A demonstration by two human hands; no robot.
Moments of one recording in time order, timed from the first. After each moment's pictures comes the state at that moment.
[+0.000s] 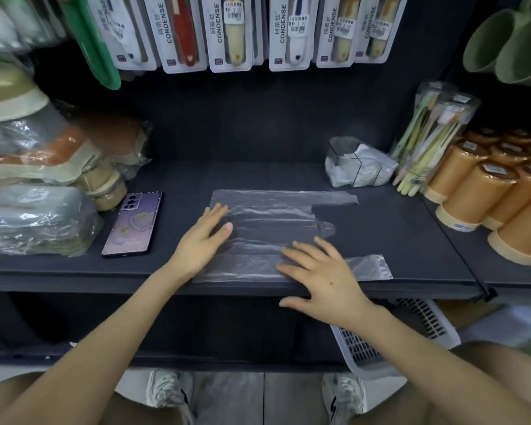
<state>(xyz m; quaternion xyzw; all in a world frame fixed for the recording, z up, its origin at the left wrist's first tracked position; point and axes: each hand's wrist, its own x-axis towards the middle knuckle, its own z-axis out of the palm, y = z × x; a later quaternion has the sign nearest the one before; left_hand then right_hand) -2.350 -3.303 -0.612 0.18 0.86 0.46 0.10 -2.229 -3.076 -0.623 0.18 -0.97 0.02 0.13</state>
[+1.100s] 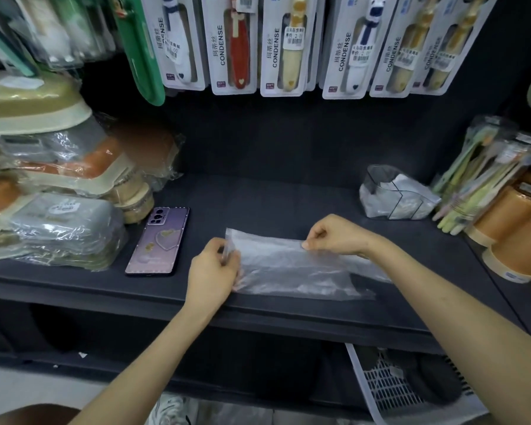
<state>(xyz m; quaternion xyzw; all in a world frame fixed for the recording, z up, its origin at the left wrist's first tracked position) -2.341 -3.308 -0.609 0.00 0.85 0.53 -0.01 -2.366 -3.067 -0.558 0.01 -0.94 0.31 -0.16</state>
